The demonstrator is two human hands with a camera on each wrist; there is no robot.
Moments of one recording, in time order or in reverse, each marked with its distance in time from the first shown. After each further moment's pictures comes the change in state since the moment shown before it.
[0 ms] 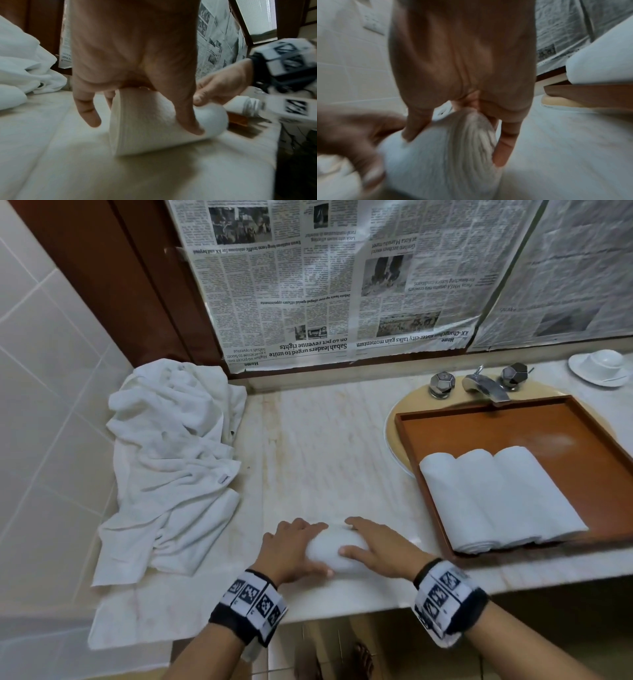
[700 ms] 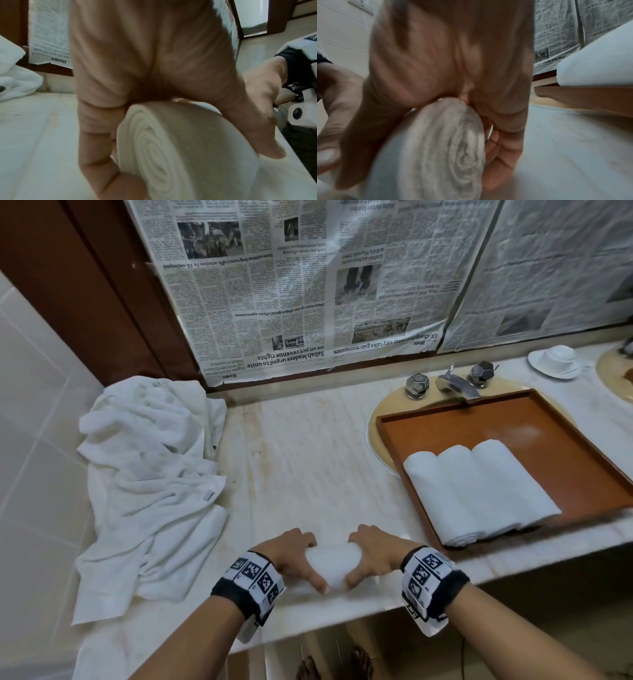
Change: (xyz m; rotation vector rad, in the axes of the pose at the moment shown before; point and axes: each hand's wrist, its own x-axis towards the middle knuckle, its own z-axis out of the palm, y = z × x) left_hand 0.029 0.005 -0.025 -0.042 -0.366 0.004; right_hand 0.015 0.002 -0.004 -0.120 -0.229 0.218
